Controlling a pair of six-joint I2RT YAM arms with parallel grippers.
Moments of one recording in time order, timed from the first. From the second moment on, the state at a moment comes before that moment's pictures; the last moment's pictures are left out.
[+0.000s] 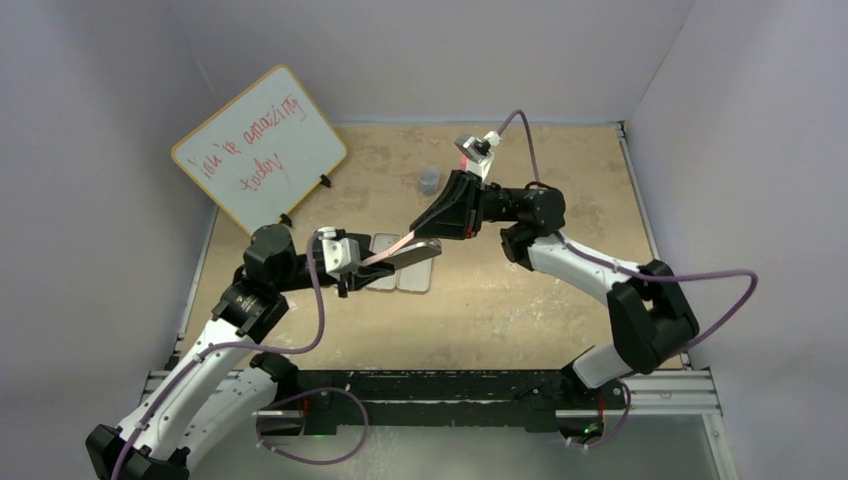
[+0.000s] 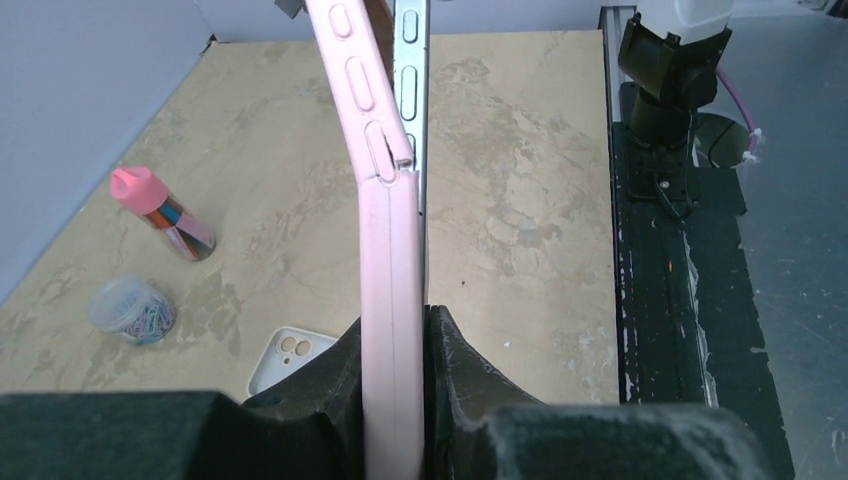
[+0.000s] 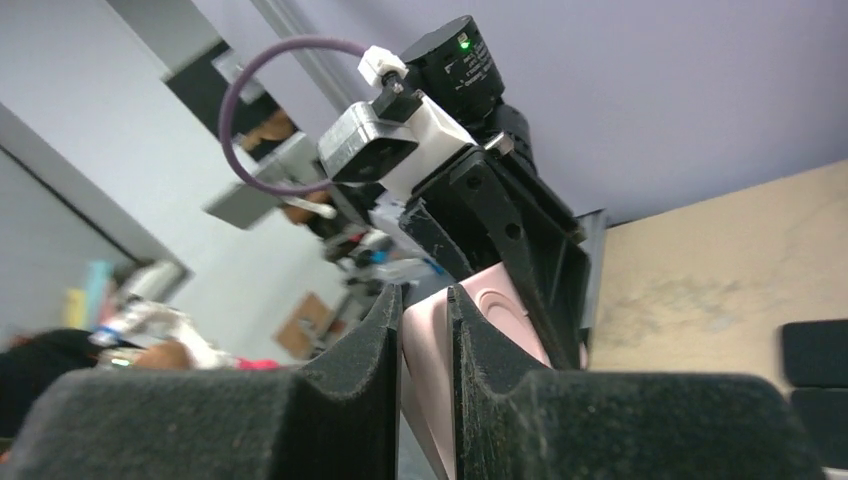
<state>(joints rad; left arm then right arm) -0.49 0.72 0.68 -0.10 0.85 0.28 0.57 1.55 0.92 1.41 -1.10 1.45</state>
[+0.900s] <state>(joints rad) -0.50 0.68 0.30 0.71 0.77 -0.58 0.56 1.35 0.86 0.58 -1.16 0.46</state>
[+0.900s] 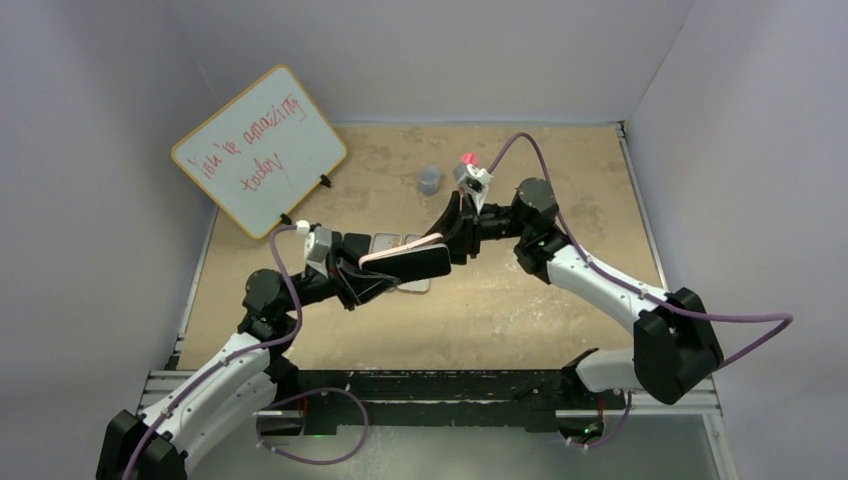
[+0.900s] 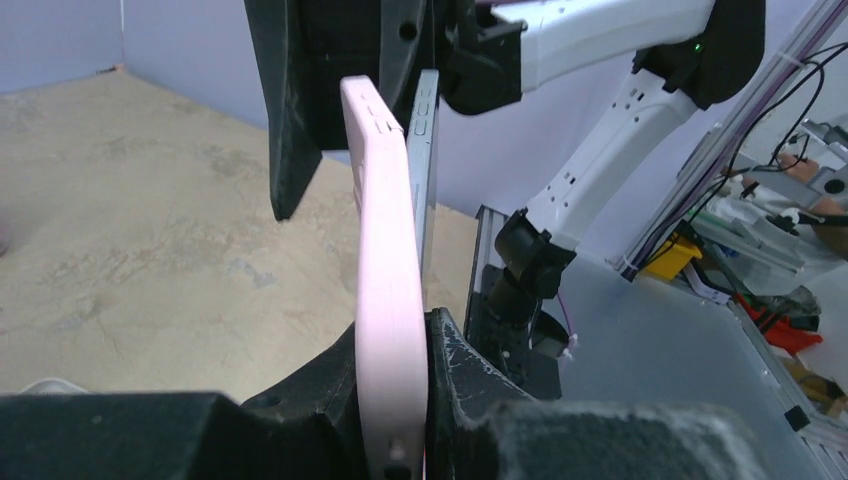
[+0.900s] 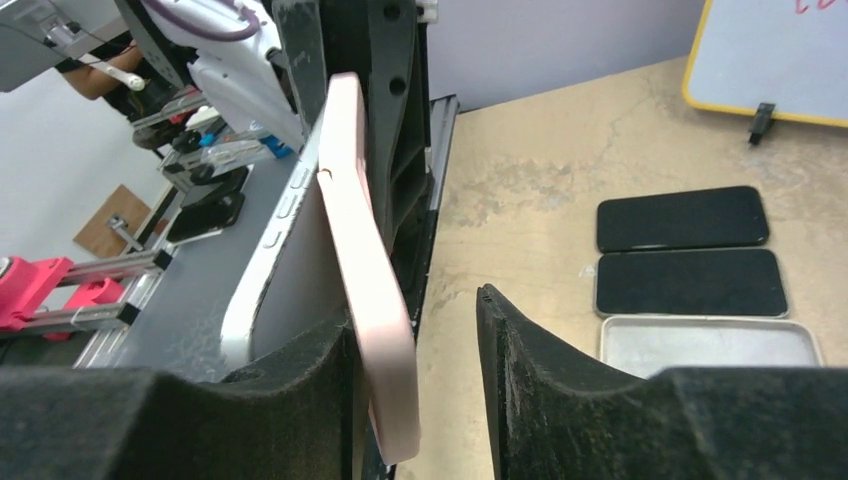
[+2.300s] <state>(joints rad) -0.50 0.82 0.48 0.08 0.17 -0.37 0.48 1.89 0.64 1.32 -1.15 1.59</state>
